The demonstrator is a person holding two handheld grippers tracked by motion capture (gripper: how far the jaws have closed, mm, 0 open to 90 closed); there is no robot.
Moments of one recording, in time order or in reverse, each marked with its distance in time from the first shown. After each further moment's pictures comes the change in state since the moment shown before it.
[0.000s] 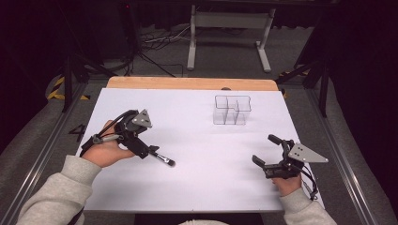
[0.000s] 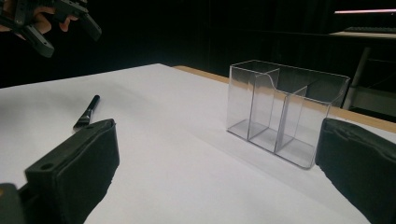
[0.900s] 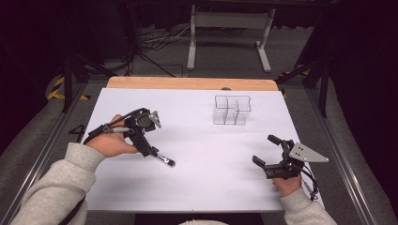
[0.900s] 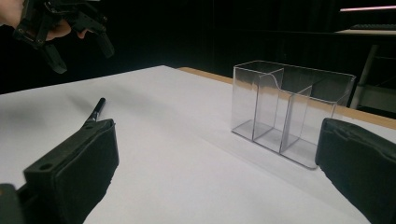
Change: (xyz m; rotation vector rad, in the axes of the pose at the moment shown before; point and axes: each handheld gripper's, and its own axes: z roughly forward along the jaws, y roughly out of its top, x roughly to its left) left arm 0.012 0.019 0.021 0.216 -0.099 0.052; right arm -0.001 0.000 -0.001 -0.006 0.019 0.017
